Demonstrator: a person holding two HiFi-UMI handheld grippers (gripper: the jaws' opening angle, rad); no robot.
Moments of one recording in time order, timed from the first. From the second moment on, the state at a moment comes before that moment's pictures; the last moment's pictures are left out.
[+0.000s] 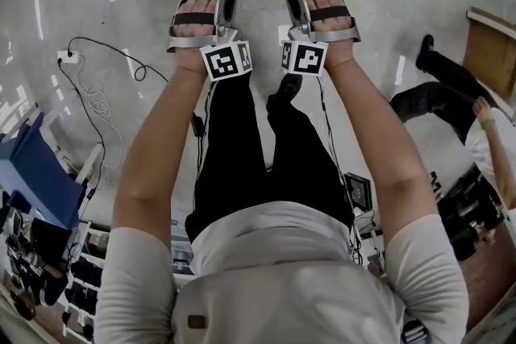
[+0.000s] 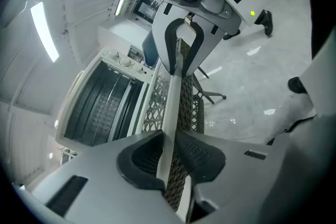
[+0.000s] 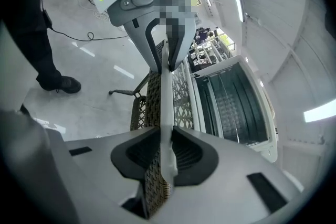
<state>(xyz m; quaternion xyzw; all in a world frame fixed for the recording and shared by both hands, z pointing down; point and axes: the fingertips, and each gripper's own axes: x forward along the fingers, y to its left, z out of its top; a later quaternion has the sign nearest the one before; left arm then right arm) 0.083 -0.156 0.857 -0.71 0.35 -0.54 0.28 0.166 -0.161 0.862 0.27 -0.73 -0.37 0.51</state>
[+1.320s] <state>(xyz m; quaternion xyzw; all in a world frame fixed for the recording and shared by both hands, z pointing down) 0.080 -0.141 0.893 -0.74 0.41 -0.48 0.21 0.155 -0.143 0.890 0.30 -0.80 -0.24 0.46</state>
